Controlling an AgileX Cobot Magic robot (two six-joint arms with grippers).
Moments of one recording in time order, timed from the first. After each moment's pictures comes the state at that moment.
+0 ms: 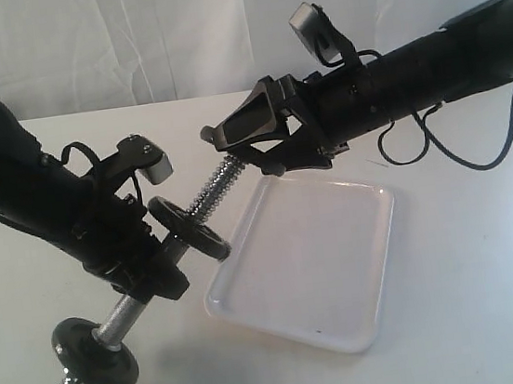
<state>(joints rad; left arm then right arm) -0.43 1.65 -1.04 -0.70 0.85 1.07 0.21 1.87 -1.24 1.36 1.12 -1.02</state>
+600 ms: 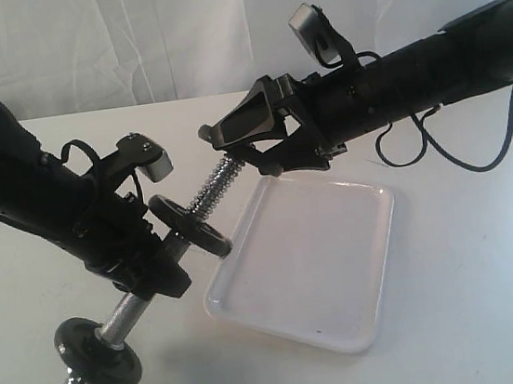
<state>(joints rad) -0.43 1.65 -1.04 -0.72 0.85 1.07 0.22 1.87 -1.23 1.38 1.12 -1.02</state>
